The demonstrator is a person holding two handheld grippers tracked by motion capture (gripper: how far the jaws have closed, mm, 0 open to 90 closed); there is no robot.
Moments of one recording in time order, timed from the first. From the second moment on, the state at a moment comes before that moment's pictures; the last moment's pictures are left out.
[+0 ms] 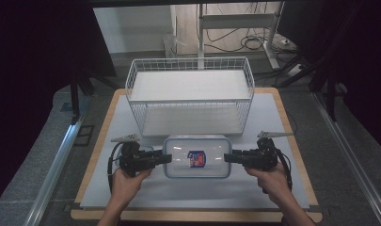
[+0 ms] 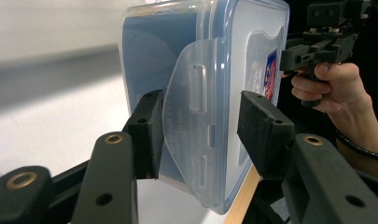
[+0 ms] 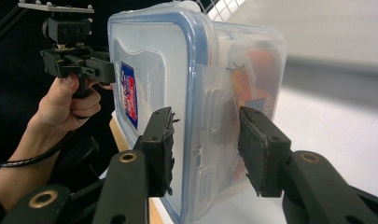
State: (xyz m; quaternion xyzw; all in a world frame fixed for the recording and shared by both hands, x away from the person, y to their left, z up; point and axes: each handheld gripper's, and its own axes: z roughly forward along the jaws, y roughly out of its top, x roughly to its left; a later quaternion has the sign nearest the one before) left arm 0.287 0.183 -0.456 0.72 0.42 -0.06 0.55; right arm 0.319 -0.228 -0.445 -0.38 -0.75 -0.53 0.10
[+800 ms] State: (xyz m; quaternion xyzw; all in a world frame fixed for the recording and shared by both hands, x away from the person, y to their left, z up) left arm 0.344 0.199 -0.360 0.71 0.39 -0.03 0.58; right arm 0.376 -0.213 -0.347 -0.35 -0.74 -0.58 0.05
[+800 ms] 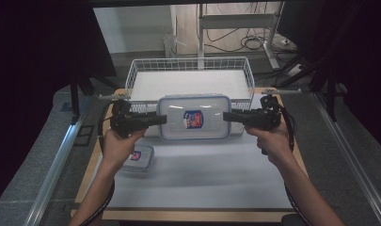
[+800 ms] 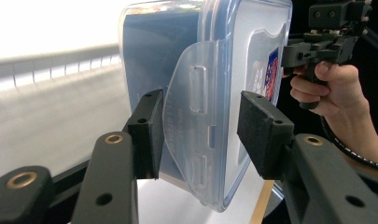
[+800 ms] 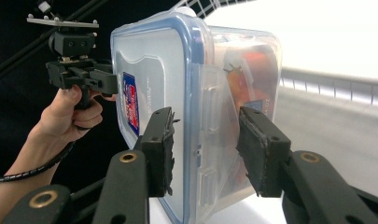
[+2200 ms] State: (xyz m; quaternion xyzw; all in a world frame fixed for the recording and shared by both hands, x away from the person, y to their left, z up) left arm 0.449 0.211 -0.321 0.68 0.45 -0.03 0.58; right arm 0.480 -0.191 -0.309 -0.41 -0.70 -0.59 0.06
